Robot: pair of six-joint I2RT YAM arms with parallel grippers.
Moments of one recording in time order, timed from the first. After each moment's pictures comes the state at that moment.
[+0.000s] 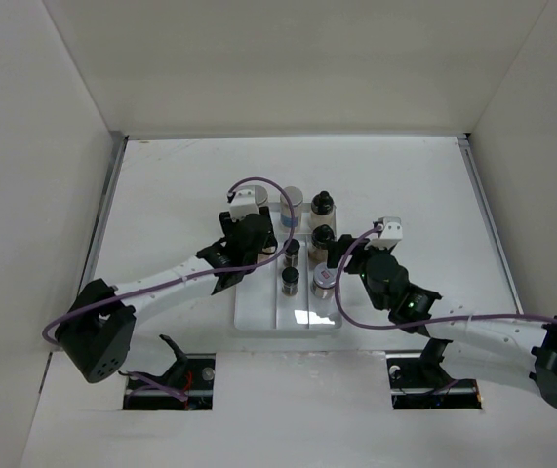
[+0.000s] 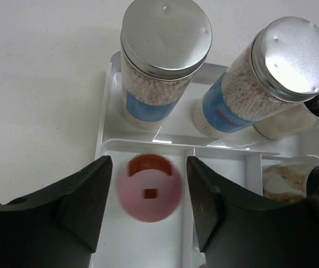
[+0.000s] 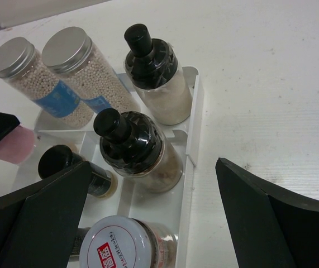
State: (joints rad) left arm -0.79 1.34 0.76 0.02 -0.67 -0.56; right arm 0.90 1.00 0.41 0.37 0.69 0.47
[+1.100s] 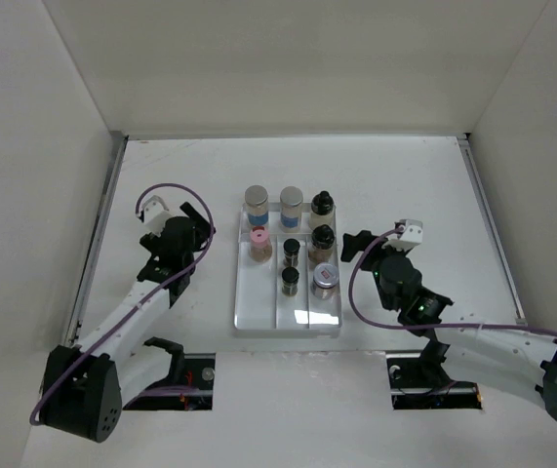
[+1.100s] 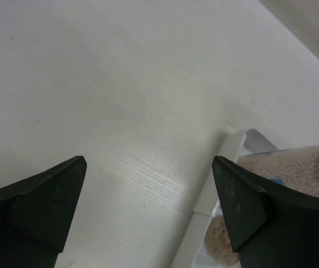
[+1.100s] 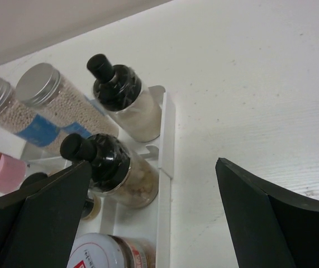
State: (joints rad) left arm -0.32 0.98 0.51 0.01 -0.56 -0.73; right arm 0.85 0.90 0.35 0.38 0.74 0.50
